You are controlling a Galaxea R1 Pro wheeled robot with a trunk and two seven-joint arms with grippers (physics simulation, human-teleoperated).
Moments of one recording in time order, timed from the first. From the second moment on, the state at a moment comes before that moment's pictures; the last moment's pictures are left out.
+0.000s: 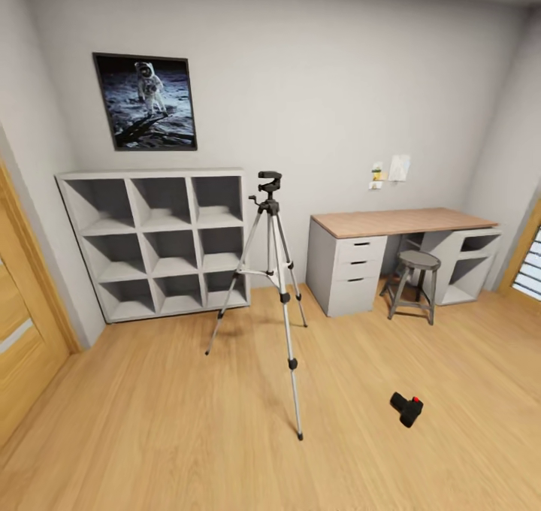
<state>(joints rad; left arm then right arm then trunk) 0.05 0.06 0.01 -0.03 0.02 -0.01 0.00 0.00 -0.04 -0.08 -0.05 0.00 -0.23 0.03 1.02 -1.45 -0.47</state>
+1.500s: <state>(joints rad) 0.05 0.06 0.01 -0.03 0.02 -0.01 0.00 0.00 -0.04 -0.08 -0.05 0.00 -0.23 0.03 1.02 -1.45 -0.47</state>
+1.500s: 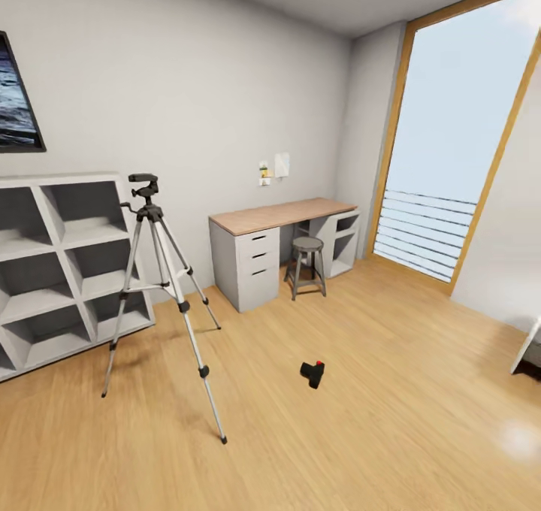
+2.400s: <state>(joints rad) 0.05 0.06 0.01 -0.03 0.02 -0.01 0.00 0.00 -0.04 -0.08 -0.05 0.00 -0.23 0.03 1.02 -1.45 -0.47</state>
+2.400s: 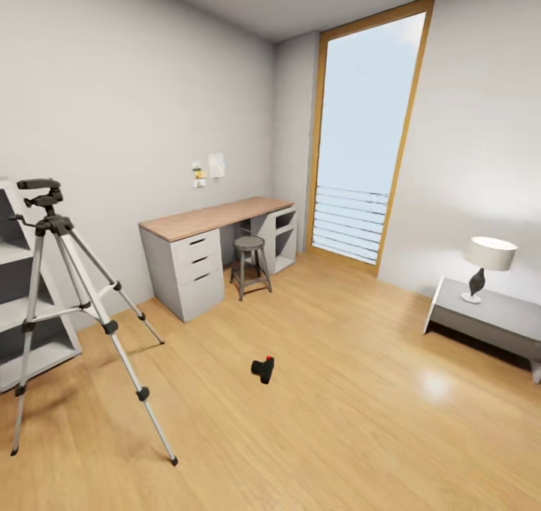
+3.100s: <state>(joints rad) 0.05 0.06 0.01 -0.03 0.02 -0.01 0.00 0.00 -0.04 -0.08 -0.05 0.00 -0.23 0.03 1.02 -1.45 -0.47</state>
